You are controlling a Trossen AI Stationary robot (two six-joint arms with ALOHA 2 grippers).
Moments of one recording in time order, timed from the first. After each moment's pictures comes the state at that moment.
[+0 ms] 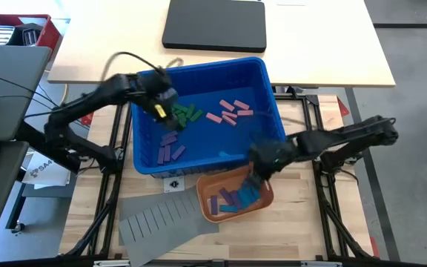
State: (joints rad) left arm 0.44 1.36 1.55 -1.18 0.38 -0.35; right arm 0.24 1.37 1.23 -0.61 -0.20 1.03
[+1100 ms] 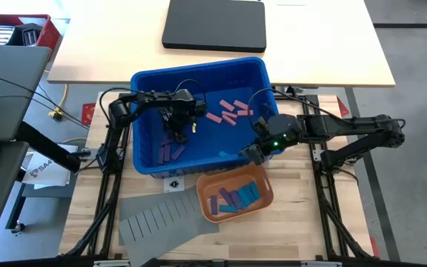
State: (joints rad) left arm 0.53 2.11 1.48 -1.42 -0.14 -0.09; right arm 0.06 1.26 1.25 -0.58 -0.04 0.87
